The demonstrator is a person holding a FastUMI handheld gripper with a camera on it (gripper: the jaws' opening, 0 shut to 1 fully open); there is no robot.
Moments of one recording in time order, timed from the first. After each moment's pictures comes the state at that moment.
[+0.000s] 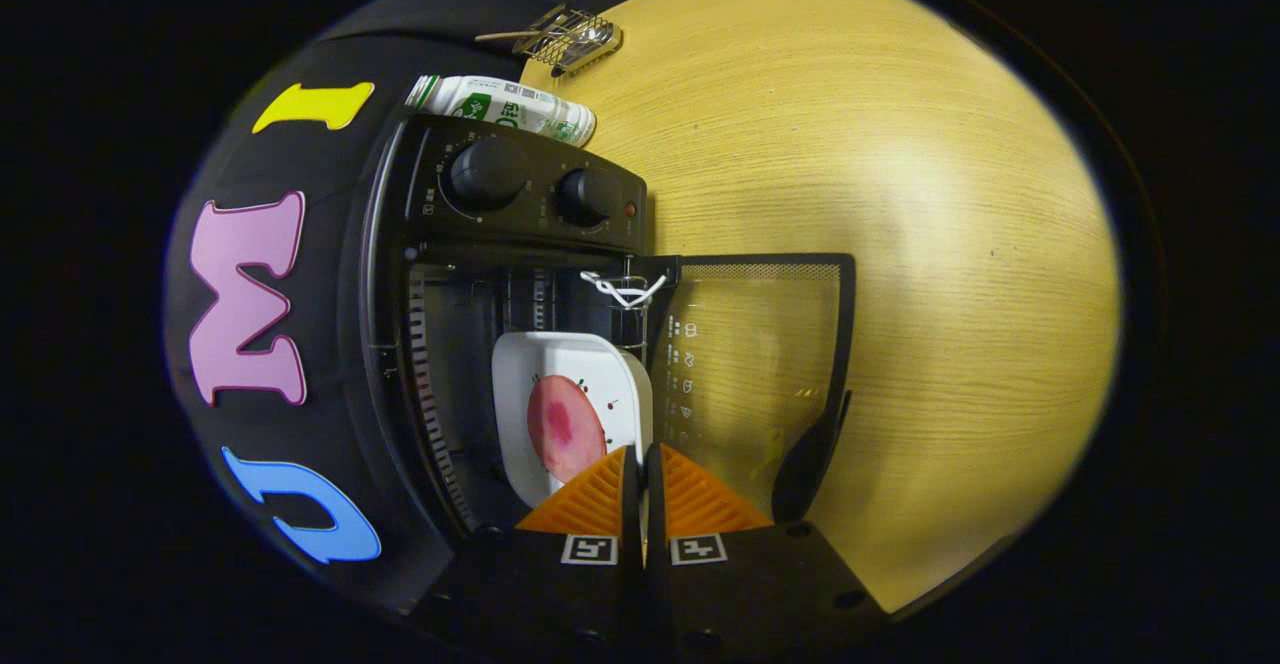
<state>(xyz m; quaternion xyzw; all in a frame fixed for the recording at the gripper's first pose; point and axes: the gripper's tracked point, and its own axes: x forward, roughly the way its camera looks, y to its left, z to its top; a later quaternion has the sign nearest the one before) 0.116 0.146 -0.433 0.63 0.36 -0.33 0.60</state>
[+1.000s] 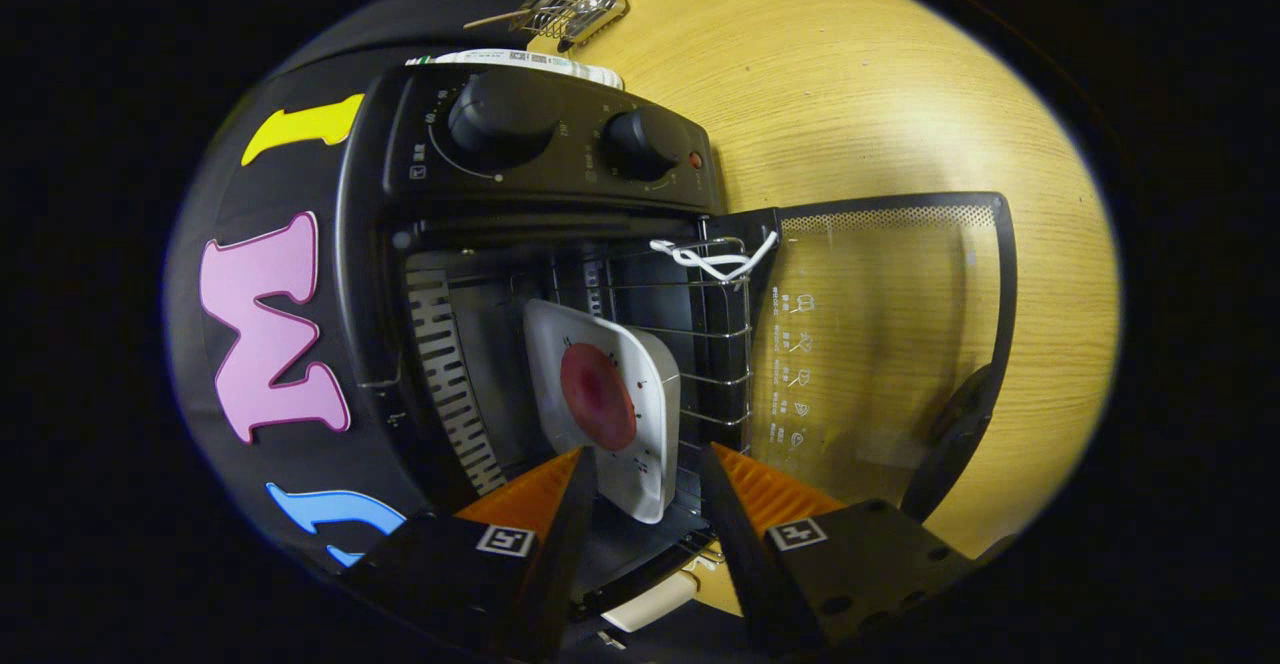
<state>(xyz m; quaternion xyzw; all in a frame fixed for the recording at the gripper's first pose) 0.165 0.159 -0.429 0.69 0.34 -0.26 0.58</state>
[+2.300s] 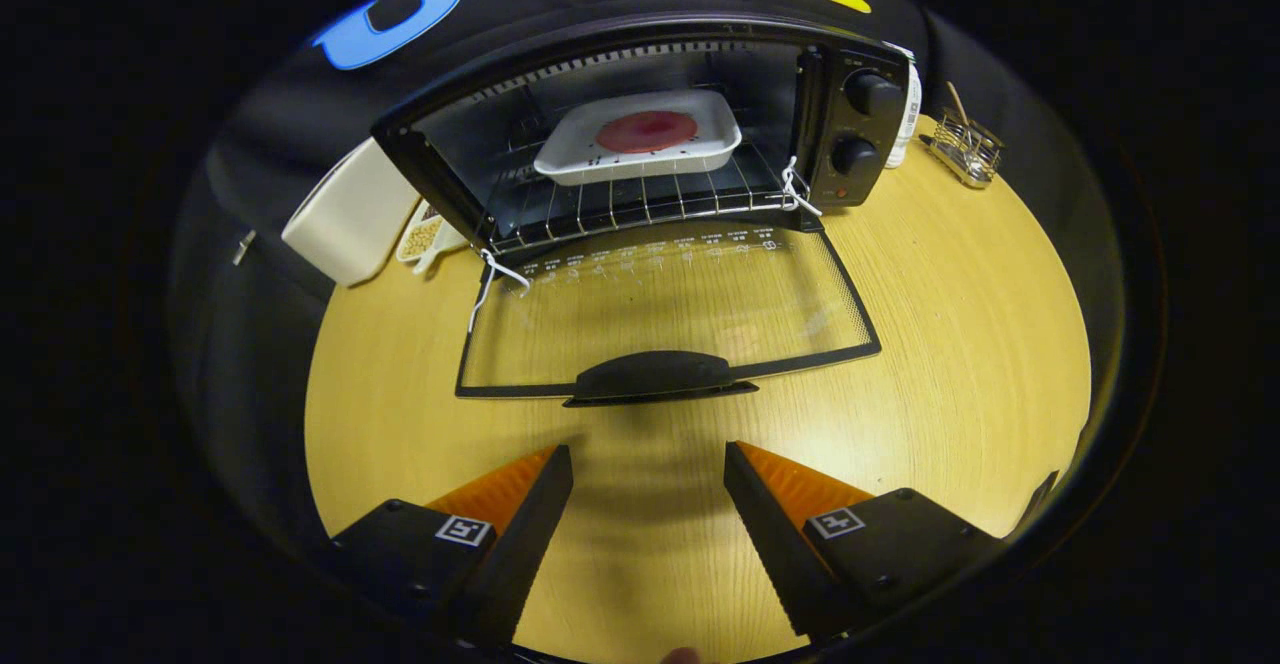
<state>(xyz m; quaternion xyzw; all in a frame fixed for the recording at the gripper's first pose) -0.018 0.176 -0.464 0.09 0.55 0.03 0.83</state>
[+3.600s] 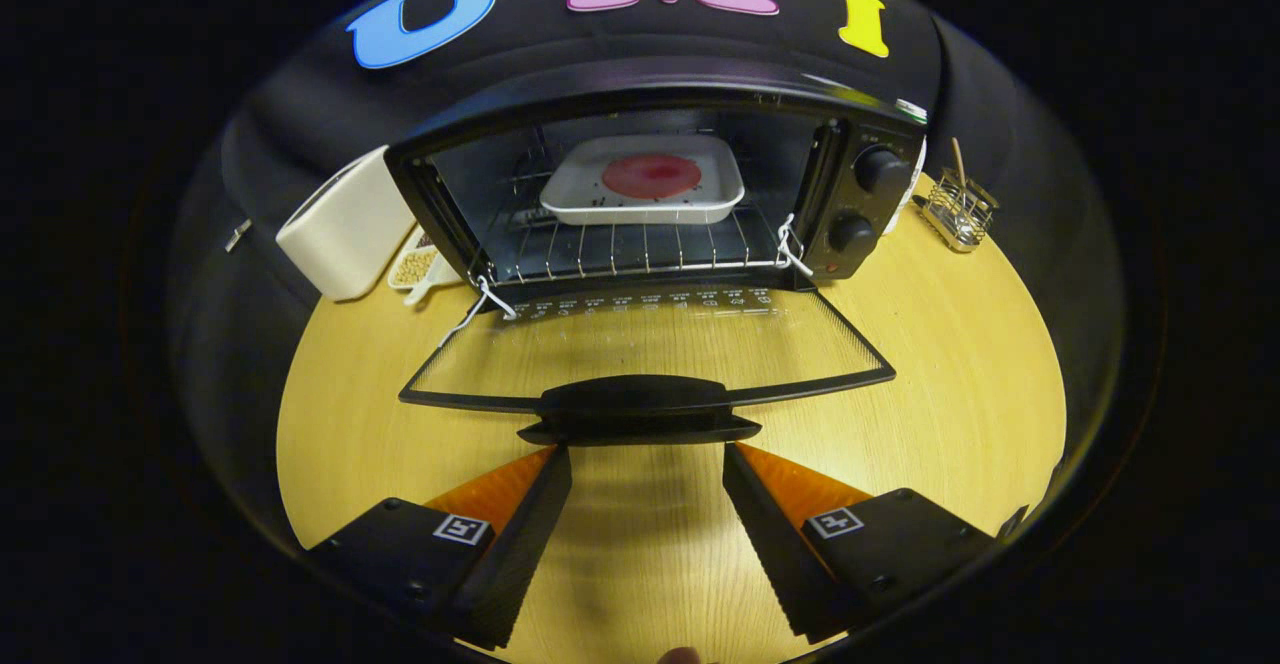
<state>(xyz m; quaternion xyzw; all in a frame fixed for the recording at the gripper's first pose) 0.008 0.169 -0.442 0.06 0.48 0.02 0.88</state>
